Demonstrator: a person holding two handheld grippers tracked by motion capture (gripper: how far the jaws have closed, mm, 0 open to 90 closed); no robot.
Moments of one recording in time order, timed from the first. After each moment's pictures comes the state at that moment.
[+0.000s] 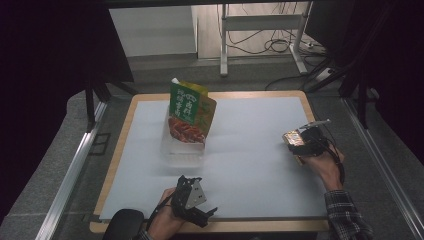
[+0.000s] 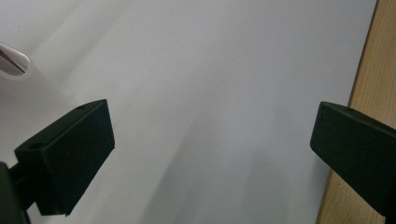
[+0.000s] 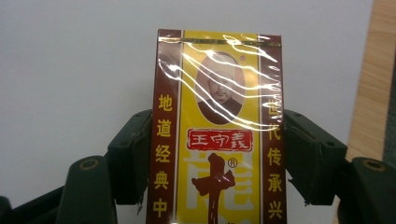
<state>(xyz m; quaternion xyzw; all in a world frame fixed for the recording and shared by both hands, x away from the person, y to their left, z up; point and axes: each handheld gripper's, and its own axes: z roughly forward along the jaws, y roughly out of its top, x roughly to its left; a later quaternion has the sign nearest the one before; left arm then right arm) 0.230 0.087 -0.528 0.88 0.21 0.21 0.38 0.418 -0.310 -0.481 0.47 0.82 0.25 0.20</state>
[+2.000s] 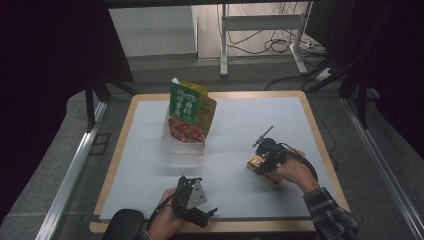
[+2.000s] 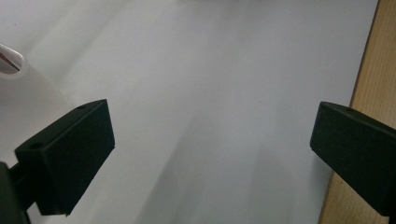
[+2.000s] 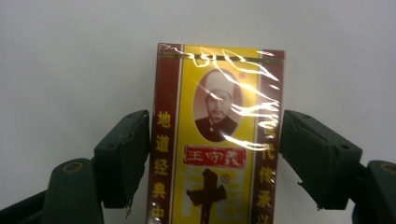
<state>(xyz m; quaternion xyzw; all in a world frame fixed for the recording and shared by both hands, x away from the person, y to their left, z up) 0.230 0.085 -0.530 0.88 0.21 0.21 0.37 0.396 -0.188 -0.490 0.30 0.94 0.12 0.05</state>
